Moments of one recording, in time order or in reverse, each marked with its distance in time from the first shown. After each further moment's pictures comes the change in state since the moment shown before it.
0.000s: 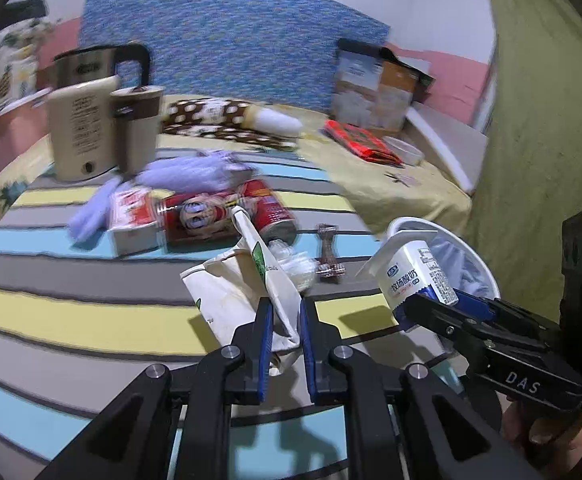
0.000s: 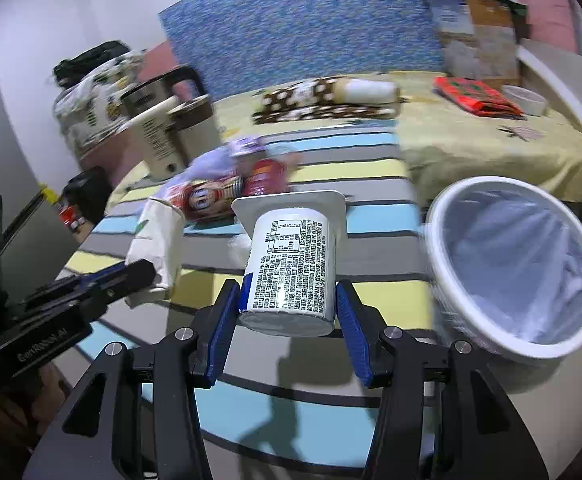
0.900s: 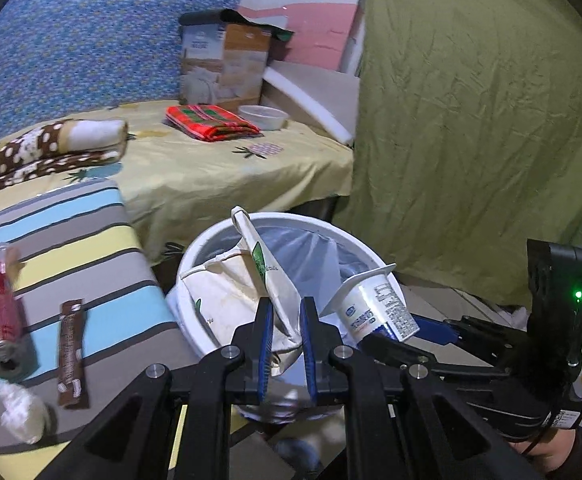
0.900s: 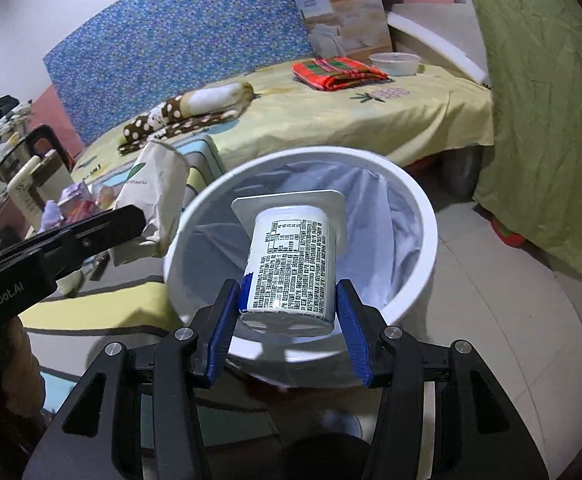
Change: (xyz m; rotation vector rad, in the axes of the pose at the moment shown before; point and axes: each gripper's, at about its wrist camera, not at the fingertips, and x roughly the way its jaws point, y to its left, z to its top) left arm 0.120 -0.175 0.035 0.285 0.098 -0.366; right arm -0.025 -0.134 -0.018 0.231 -0.016 -0.283
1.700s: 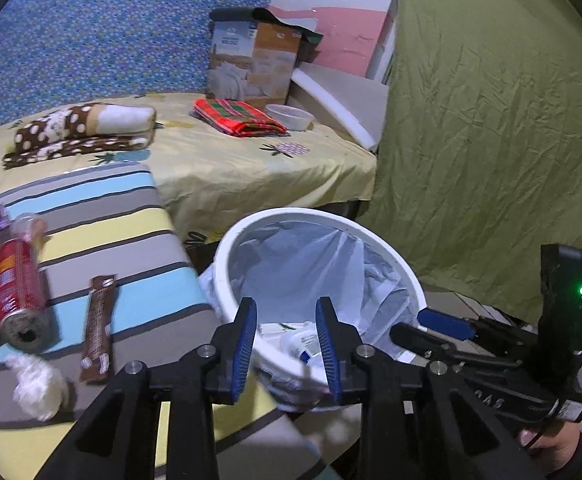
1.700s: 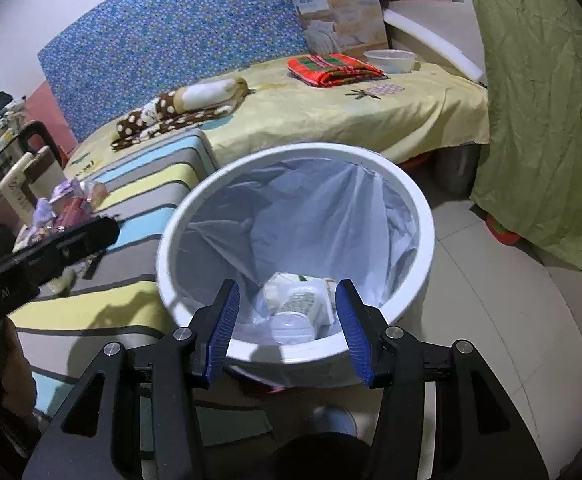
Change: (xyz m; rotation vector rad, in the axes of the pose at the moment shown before) left arm -0.022 0.030 -0.013 -0.086 -0.023 0.078; right arm -0.004 -0.002 0.004 -0.002 0.002 -0.012
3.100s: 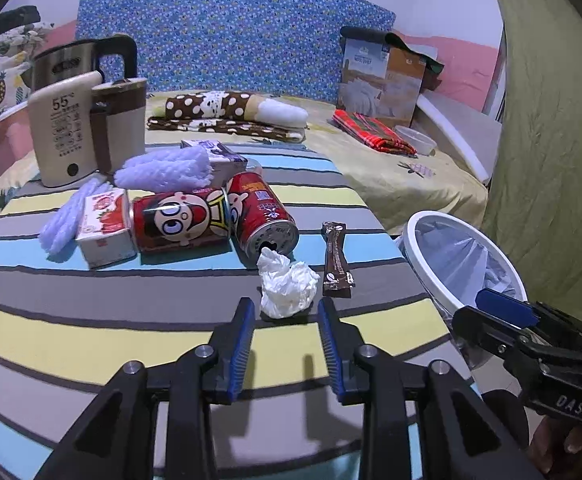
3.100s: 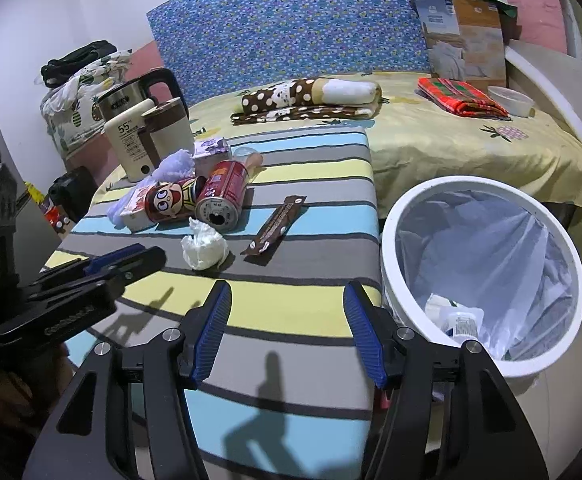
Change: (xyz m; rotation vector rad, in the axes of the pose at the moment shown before) left arm -0.092 0.104 -0.058 -0.201 -0.046 0.359; right arm -0.002 0.117 -0.013 -0.232 -0.001 0.257
